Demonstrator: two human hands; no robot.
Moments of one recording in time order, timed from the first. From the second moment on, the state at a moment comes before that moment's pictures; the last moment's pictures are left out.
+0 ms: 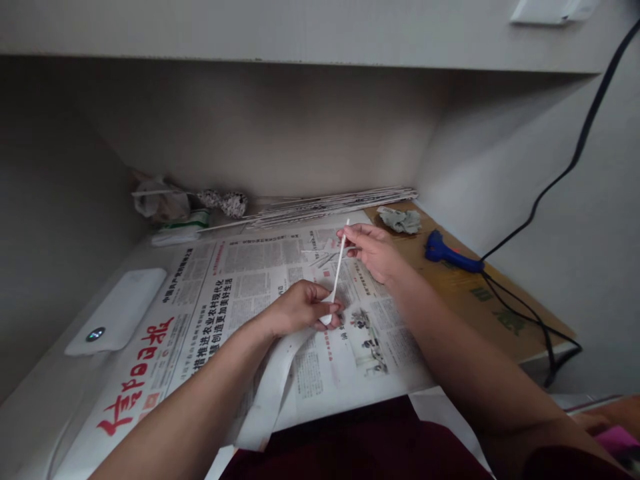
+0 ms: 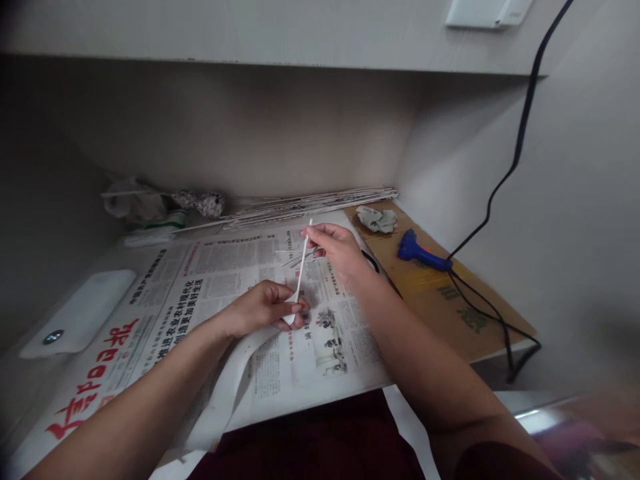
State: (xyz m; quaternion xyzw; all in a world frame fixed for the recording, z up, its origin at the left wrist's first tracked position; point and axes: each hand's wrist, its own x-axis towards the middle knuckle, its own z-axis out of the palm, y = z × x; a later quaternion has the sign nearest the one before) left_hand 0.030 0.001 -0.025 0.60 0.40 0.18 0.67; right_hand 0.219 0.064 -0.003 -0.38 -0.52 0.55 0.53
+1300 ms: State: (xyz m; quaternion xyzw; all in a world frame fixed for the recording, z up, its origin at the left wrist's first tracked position) left_hand 0.029 0.003 -0.025 0.60 0.39 0.19 0.67; right_hand 0.216 0.063 -0.003 -0.39 -0.51 0.58 0.51
